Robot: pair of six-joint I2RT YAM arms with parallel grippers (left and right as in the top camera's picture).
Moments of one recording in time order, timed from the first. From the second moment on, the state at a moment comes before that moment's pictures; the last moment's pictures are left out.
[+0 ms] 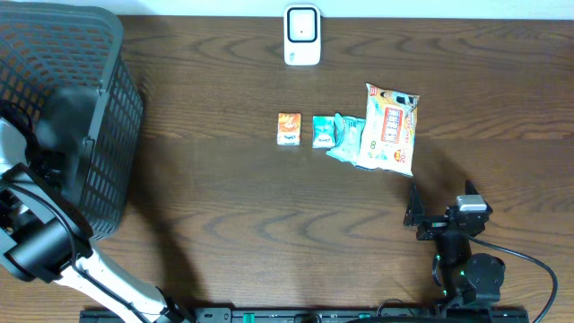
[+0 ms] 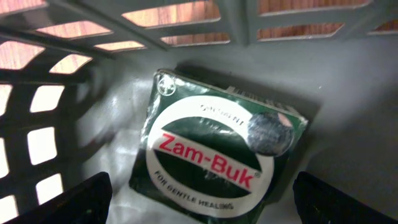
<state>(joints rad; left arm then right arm) 0.69 2.08 1.57 -1.01 -0.34 -0.73 0.00 0.01 0.01 -0.07 -0.05 0.01</state>
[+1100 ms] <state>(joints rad) 0.57 2.07 1.56 -0.99 -0.13 -0.61 0.00 0.01 0.01 -0.07 -0.05 0.01</state>
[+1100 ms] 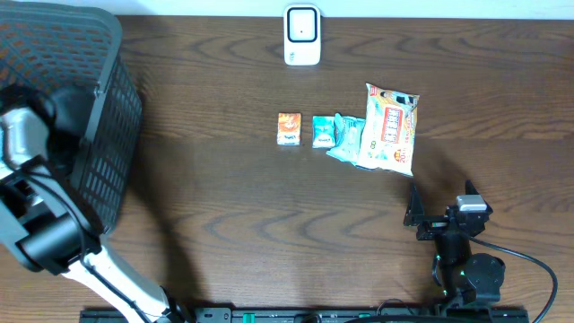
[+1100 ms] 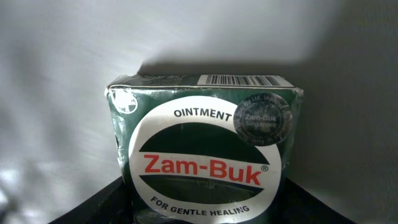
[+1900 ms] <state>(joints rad) 0.50 2.02 1.55 -0.92 -0.16 -0.59 0.00 0.01 0.01 -0.07 -0.05 0.01</state>
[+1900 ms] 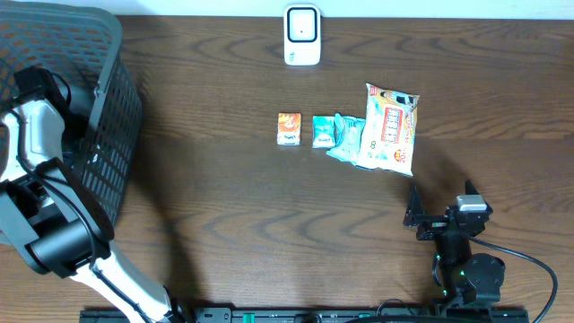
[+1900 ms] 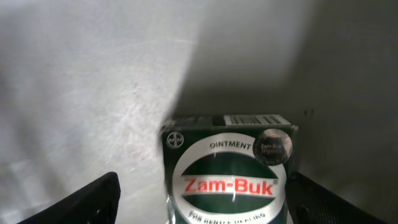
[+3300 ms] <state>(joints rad) 0.52 1.44 1.55 -0.87 -0.10 -0.64 0.00 0.01 0.01 -0.07 -0.05 0.01</state>
